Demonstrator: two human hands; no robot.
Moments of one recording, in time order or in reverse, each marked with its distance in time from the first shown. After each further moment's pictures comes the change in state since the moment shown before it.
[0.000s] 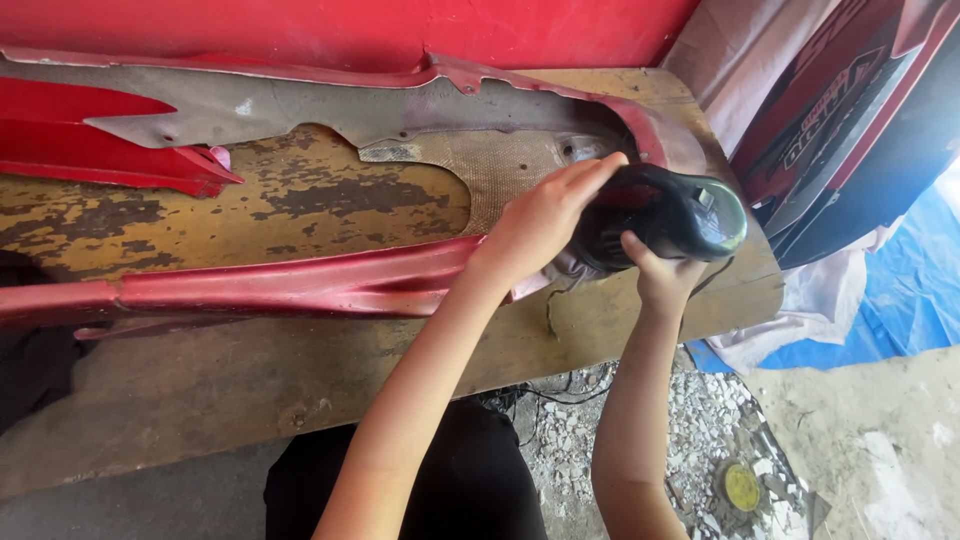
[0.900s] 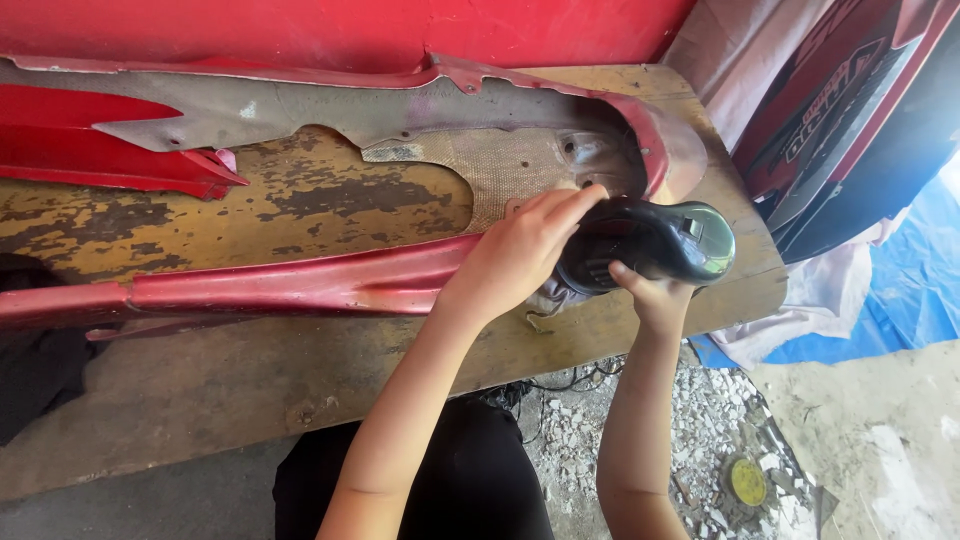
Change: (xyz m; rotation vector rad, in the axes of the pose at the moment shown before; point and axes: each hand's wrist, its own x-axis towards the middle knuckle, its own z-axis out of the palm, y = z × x) left_hand -0.030 0.049 -0.046 0.020 -0.064 -0.045; right_hand -0.025 -0.022 0.004 0.041 -0.180 0.092
